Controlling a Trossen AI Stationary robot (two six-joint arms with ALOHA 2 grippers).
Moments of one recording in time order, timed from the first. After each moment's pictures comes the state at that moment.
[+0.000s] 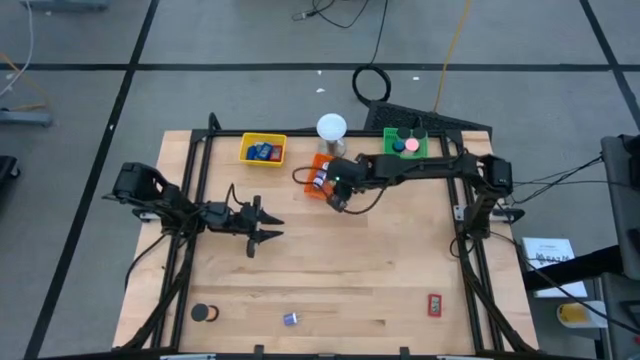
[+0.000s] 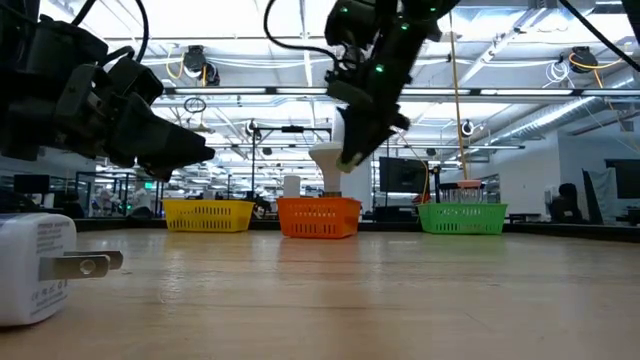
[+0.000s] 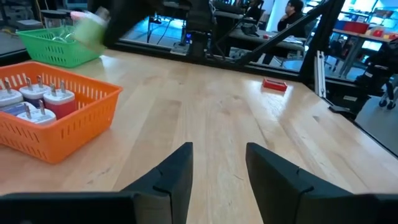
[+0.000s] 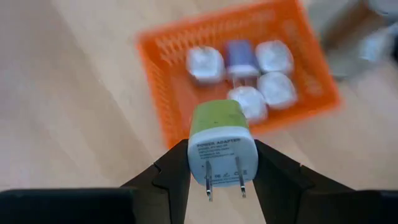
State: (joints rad) left arm -0.10 1.59 0.03 1.46 -0.03 -0.18; right arm -0.17 1.79 1.41 -0.66 0.20 0.37
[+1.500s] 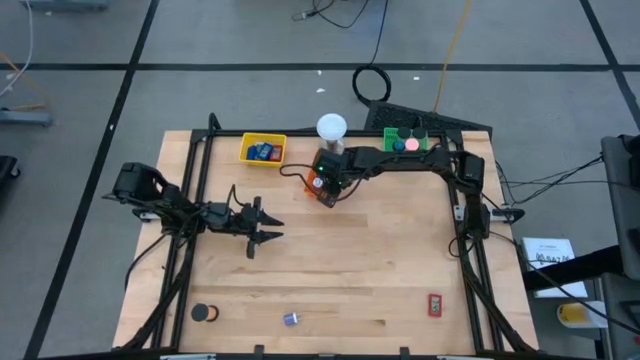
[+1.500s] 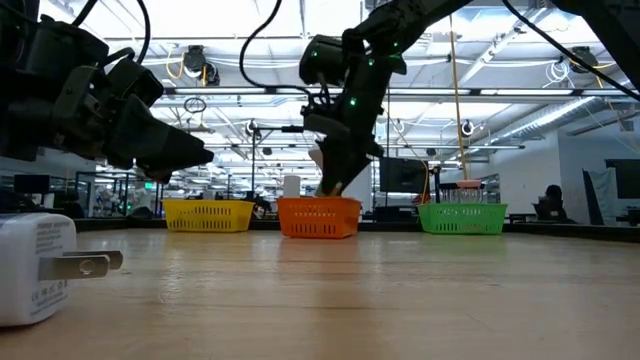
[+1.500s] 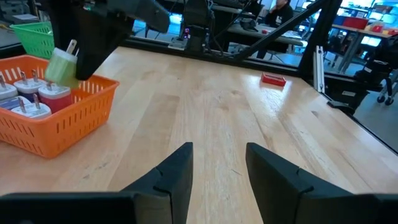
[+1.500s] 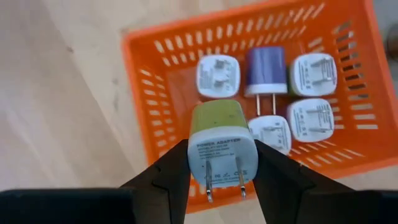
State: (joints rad) left arm -0.10 1.59 0.03 1.44 -0.03 -0.18; right arm -0.26 1.99 1.56 -0.71 0.07 0.25
